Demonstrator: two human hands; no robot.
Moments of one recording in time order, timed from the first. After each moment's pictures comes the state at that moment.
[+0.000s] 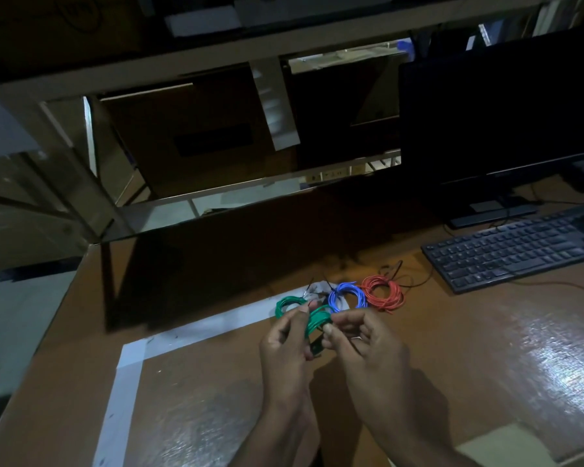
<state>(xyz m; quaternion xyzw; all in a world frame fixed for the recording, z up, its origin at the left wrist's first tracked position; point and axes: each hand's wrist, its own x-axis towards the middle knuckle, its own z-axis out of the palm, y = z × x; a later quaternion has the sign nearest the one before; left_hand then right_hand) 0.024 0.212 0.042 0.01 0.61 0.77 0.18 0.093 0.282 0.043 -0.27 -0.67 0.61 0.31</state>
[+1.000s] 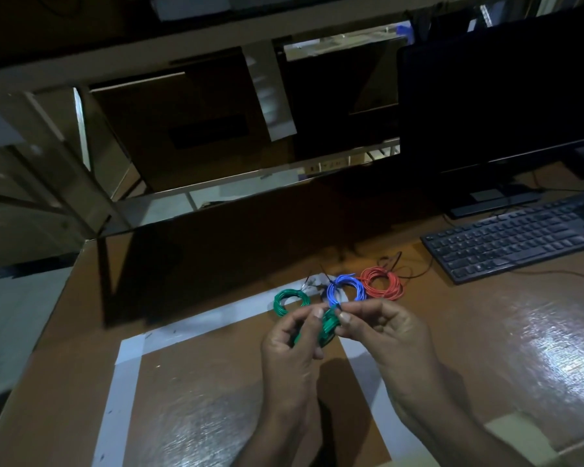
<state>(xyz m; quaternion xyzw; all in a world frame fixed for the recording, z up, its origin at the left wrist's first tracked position) 0.035 0.207 0.044 0.08 0.61 0.77 0.16 0.105 0.315 0.051 -0.23 -0.54 0.76 0.27</state>
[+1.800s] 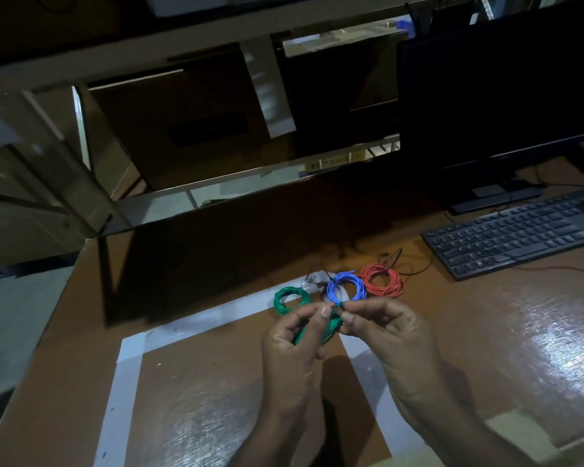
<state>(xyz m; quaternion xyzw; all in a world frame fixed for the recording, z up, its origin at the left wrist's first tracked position) 0.037 0.207 0.052 0.12 0.62 0.76 0.15 0.109 0.316 0.051 -0.21 -0.56 0.75 0.27</state>
